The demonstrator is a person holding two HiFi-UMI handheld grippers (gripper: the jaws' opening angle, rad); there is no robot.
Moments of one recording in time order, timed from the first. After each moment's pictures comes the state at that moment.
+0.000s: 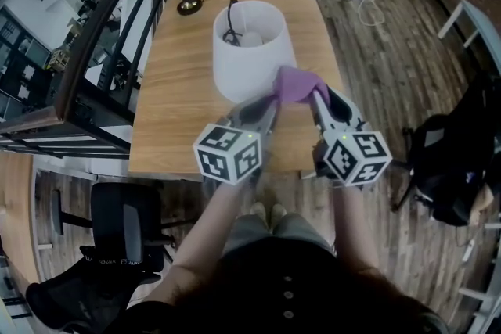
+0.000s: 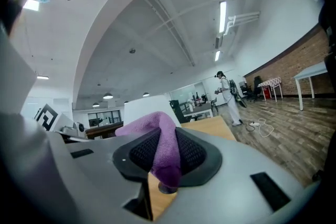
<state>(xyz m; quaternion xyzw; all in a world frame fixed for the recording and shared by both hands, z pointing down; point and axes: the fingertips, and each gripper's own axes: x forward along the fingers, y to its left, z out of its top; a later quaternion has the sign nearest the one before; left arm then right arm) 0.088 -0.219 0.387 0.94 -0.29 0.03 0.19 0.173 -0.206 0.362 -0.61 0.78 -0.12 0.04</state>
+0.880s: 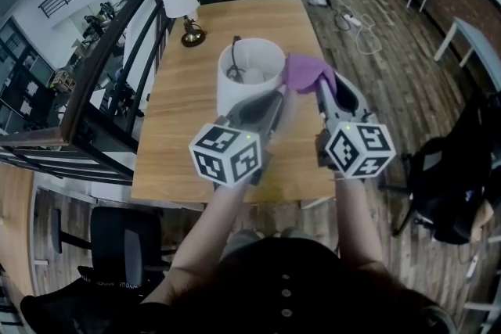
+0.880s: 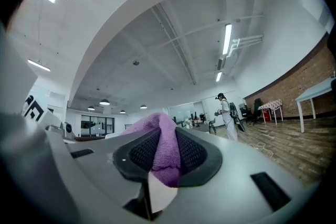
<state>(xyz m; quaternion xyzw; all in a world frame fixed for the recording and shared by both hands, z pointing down) 0.100 -0.257 0.312 0.96 -0.27 -0.02 0.12 0.196 -0.257 0.280 -0.64 0.77 -0.02 0.08</state>
